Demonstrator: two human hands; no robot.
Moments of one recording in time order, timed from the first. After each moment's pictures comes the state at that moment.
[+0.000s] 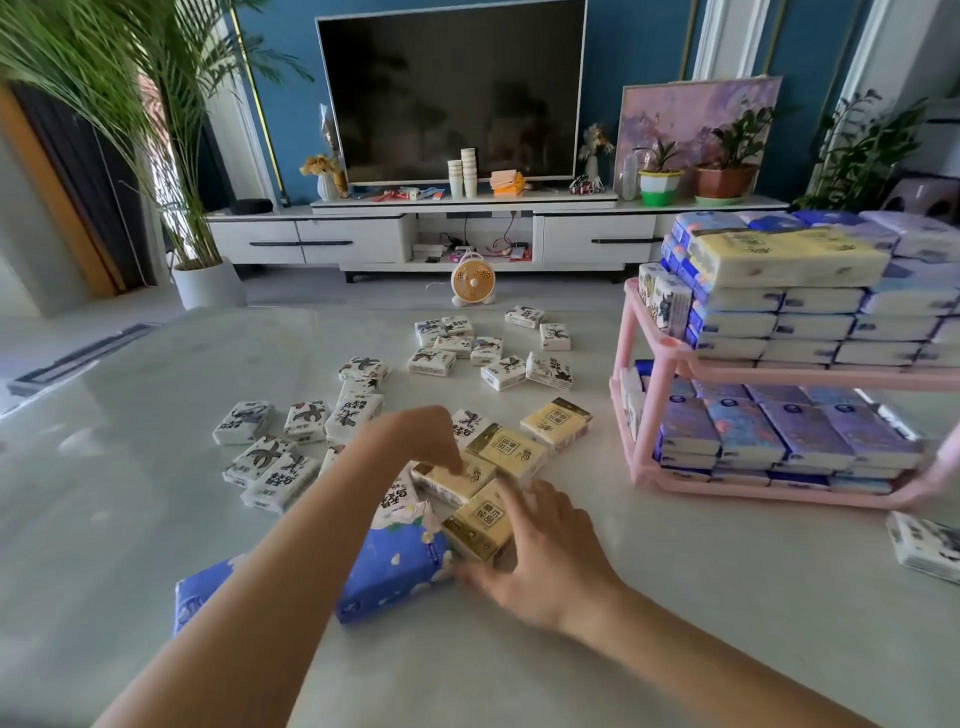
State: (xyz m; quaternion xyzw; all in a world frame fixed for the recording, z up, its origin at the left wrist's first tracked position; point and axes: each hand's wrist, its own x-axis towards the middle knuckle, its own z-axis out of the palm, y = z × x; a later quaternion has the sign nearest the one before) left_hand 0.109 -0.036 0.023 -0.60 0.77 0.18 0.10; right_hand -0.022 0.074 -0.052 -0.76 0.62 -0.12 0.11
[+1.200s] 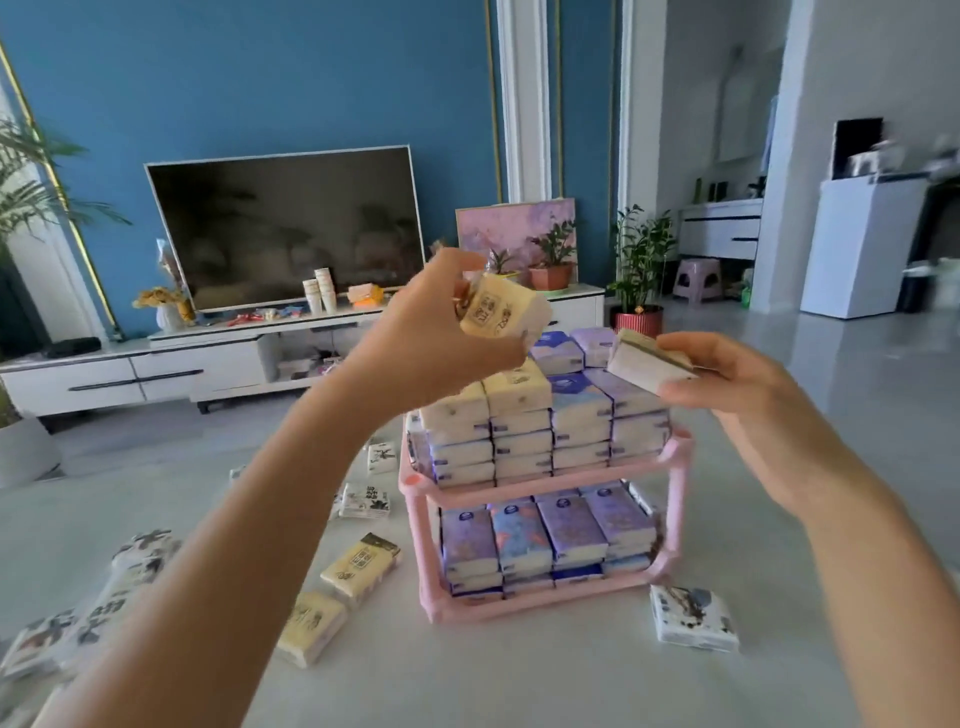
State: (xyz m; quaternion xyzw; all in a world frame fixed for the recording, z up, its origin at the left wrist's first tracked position) left_hand -0.097 0.047 0.202 -0.34 0.83 0.24 -0.37; right_hand -0.309 0.134 0.132 -0.51 0.52 -0.65 0.24
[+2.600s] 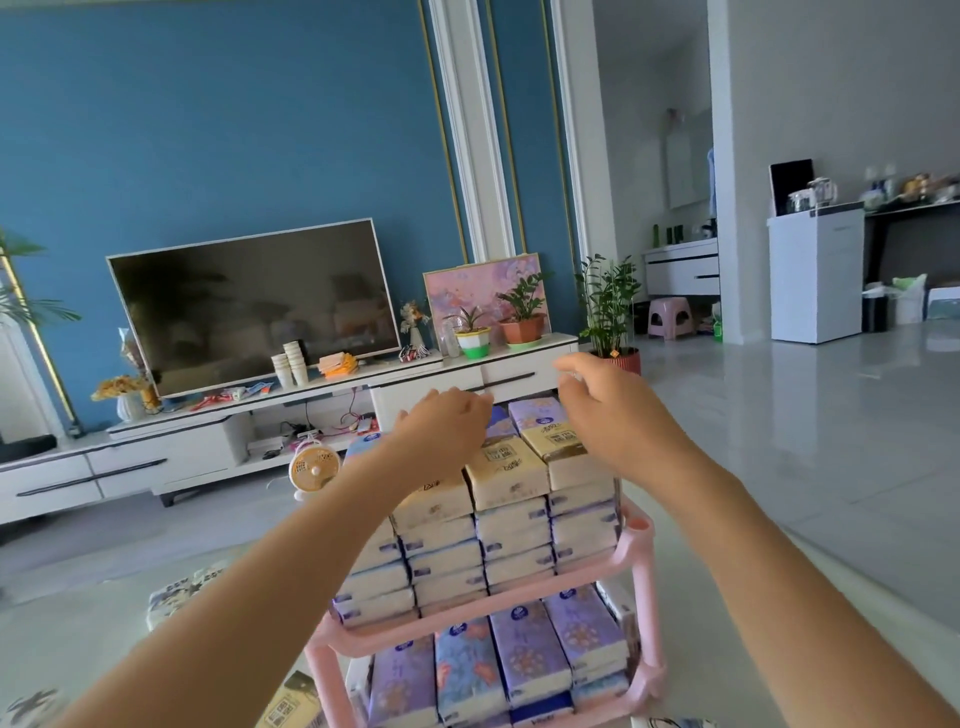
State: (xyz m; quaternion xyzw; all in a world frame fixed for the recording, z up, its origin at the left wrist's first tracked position) left_hand -0.210 -0.027 0.179 -0.48 0.86 0.09 -0.18; right_hand -0.335 0.061 0.160 -0.57 0.68 -0.46 0.00
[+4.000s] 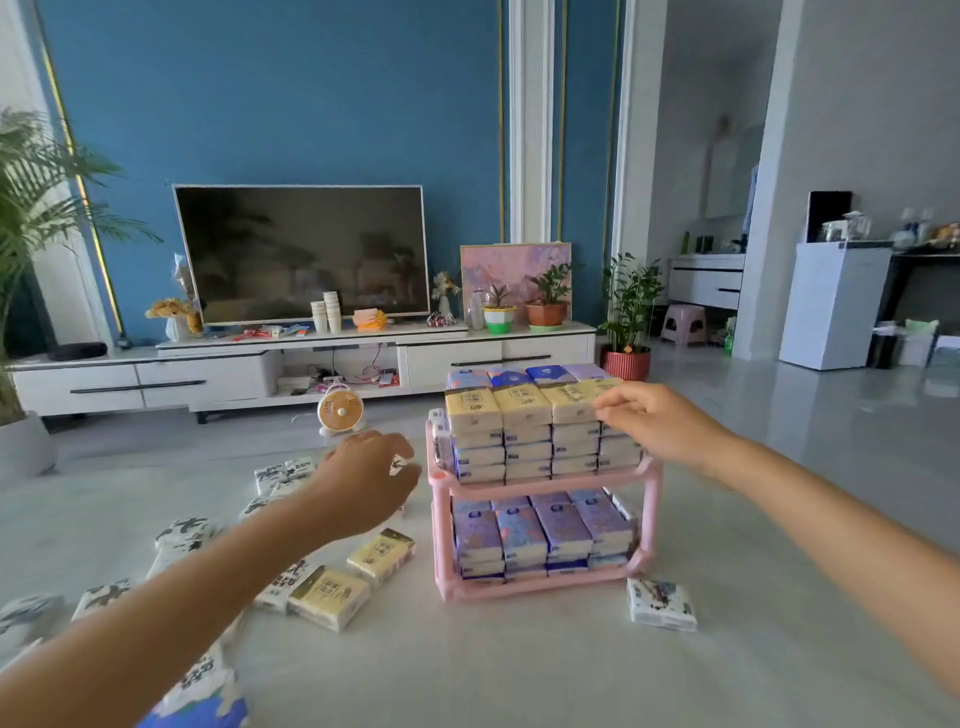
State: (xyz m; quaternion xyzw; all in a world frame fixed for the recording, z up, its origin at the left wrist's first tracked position) left_hand -0.003 0.051 0.133 -0.47 0.86 0.06 -0.19; right_hand -0.270 0.139 0.157 -0.62 0.69 -0.37 0.10
